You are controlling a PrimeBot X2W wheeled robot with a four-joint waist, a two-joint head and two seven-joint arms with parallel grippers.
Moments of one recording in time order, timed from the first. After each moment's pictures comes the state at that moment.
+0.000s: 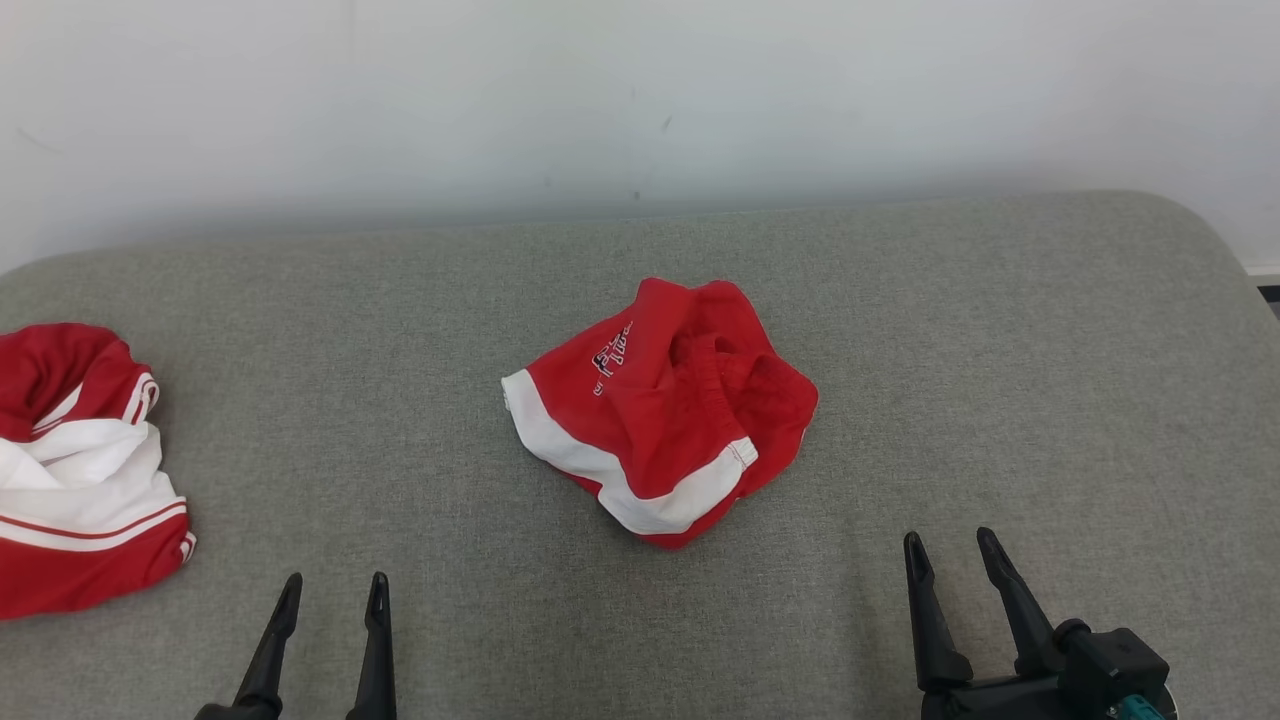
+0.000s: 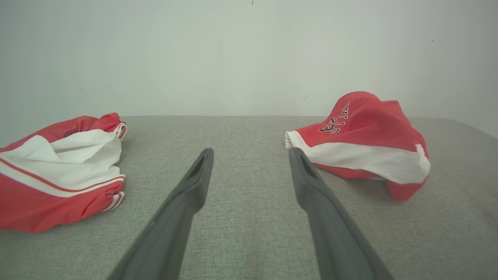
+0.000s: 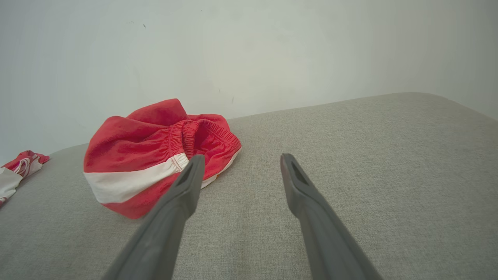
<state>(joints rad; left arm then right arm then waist) 0.05 0.05 0.01 0.09 -0.11 -0.13 -0.26 0.01 -0.05 0.05 0.18 0.20 0.13 -0.26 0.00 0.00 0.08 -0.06</state>
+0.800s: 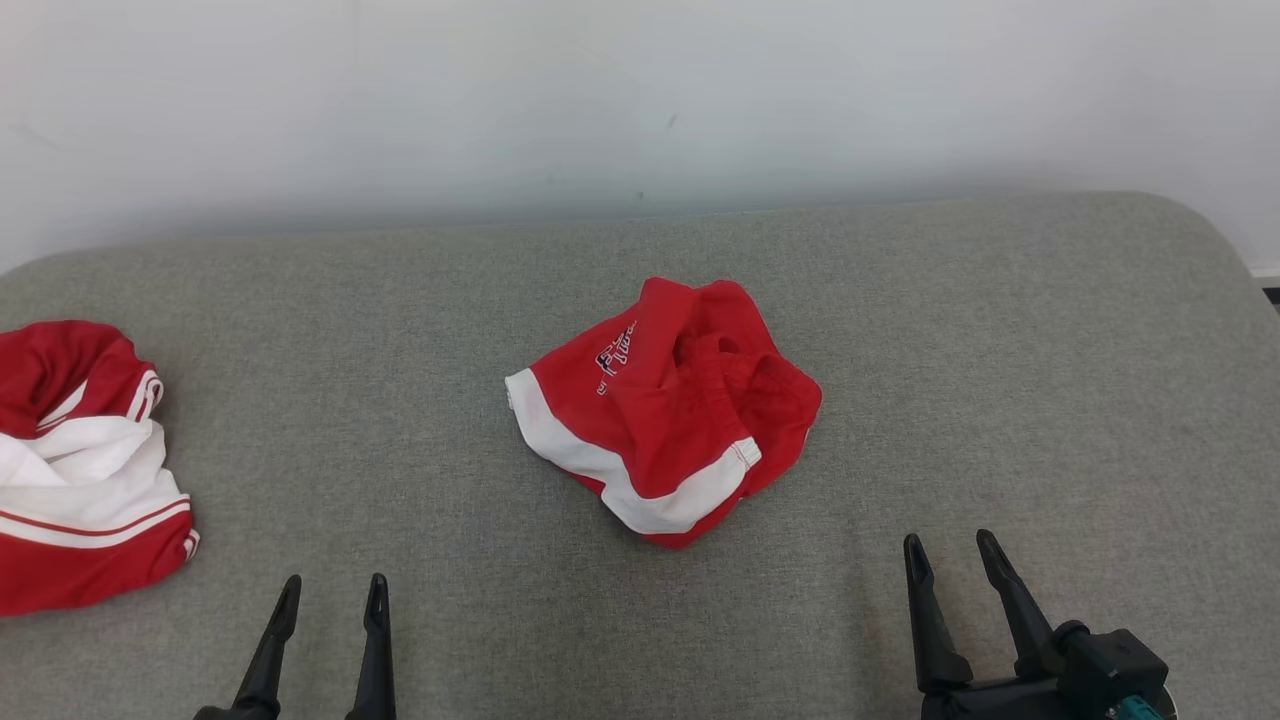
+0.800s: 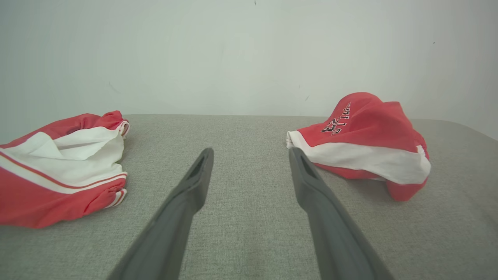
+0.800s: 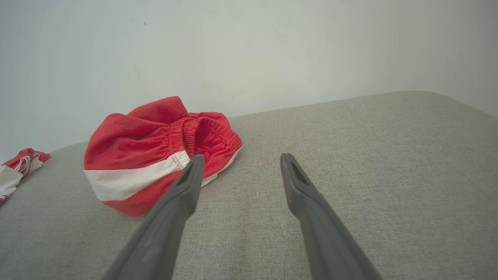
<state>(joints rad) 0.06 0.05 0.01 0.09 -0.12 -0.13 -0.26 0.01 -0.05 0.05 0.18 0.20 0.13 -0.26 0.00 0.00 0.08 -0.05</state>
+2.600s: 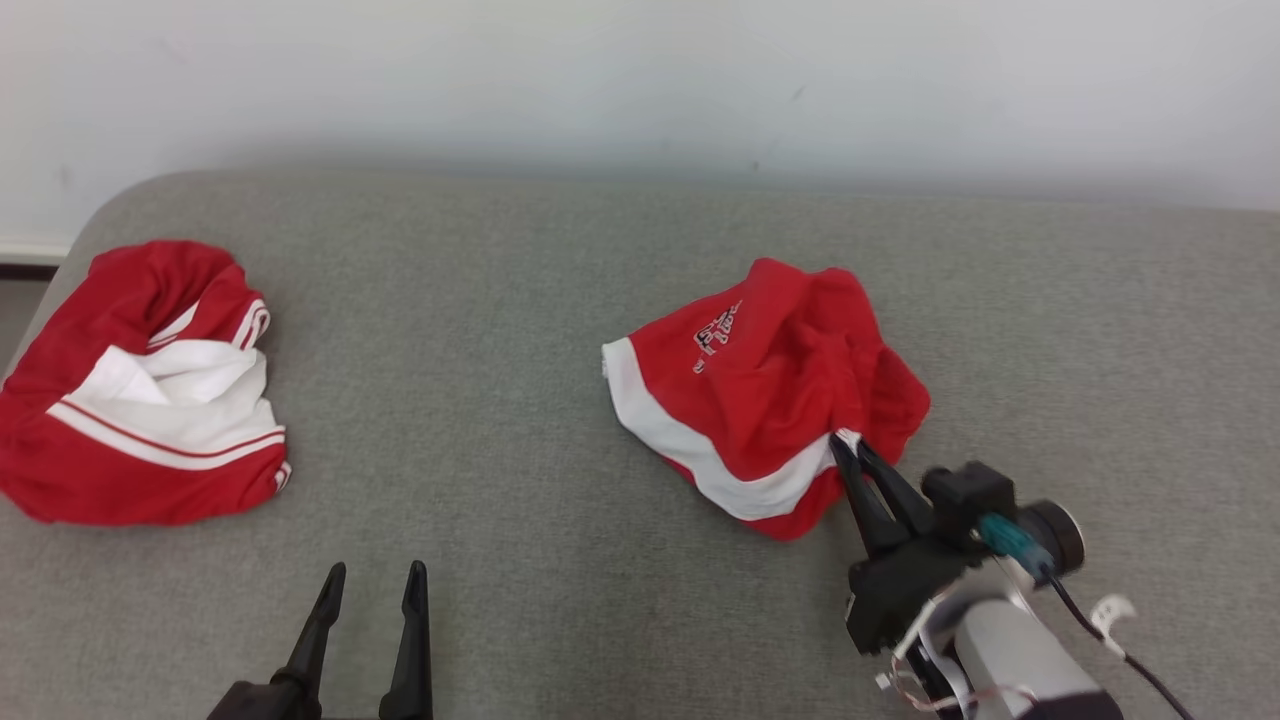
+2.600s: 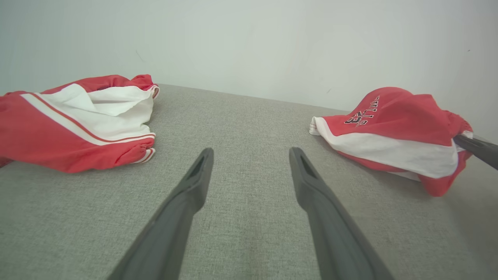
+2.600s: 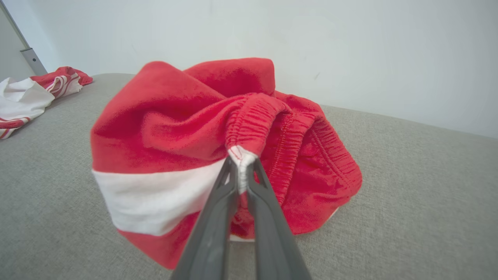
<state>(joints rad) 0.00 0.05 -0.06 0.16 -0.22 -0.13 -0.26 -0.47 -0.14 0.30 0.71 0.17 0.13 -0.26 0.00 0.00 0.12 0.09</state>
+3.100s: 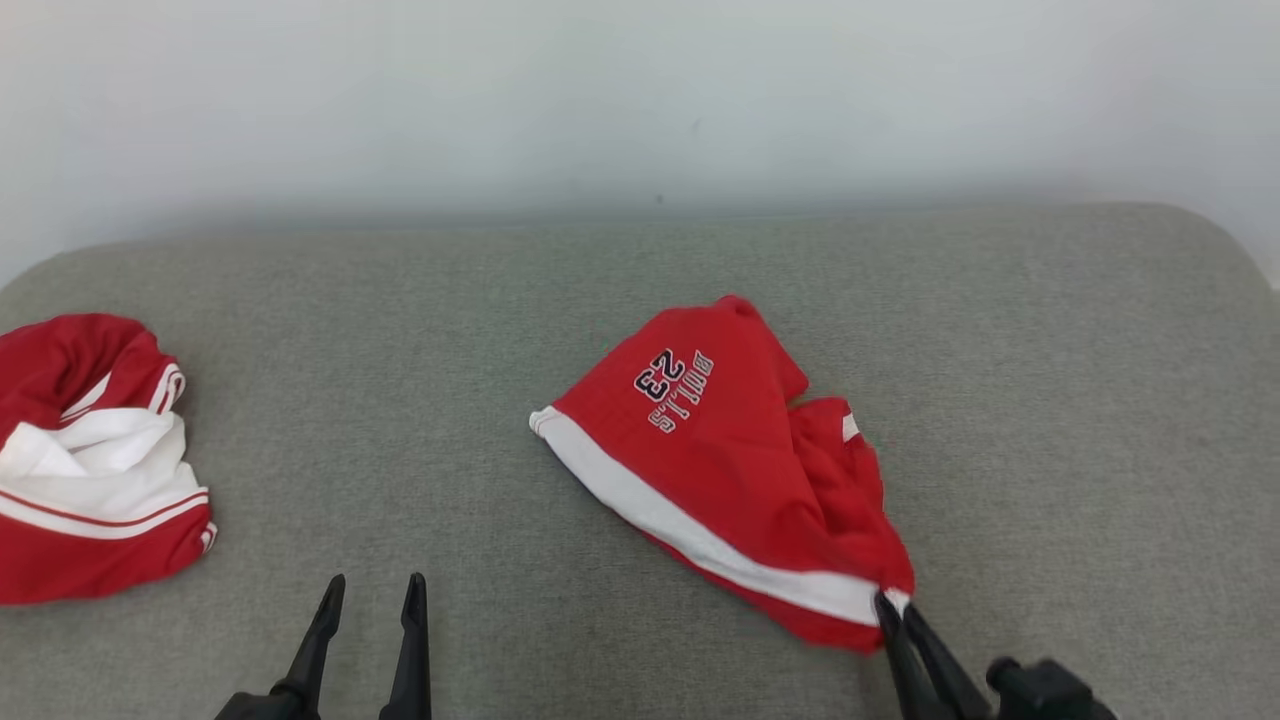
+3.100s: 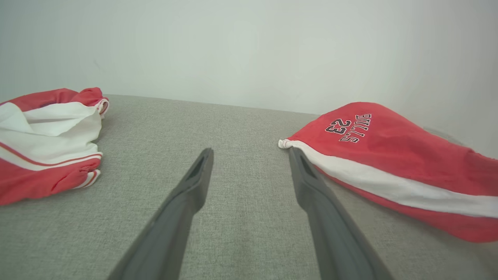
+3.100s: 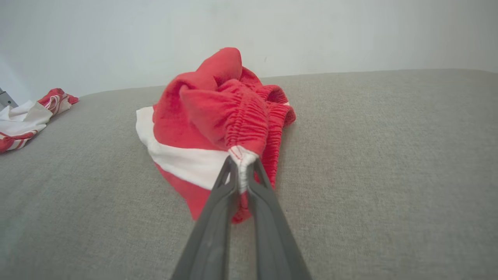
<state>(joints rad) 0.02 0.05 -0.06 0.16 -0.22 -0.13 -0.26 -0.01 -0.10 0.18 0.30 0.18 0.13 -0.26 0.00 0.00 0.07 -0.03</state>
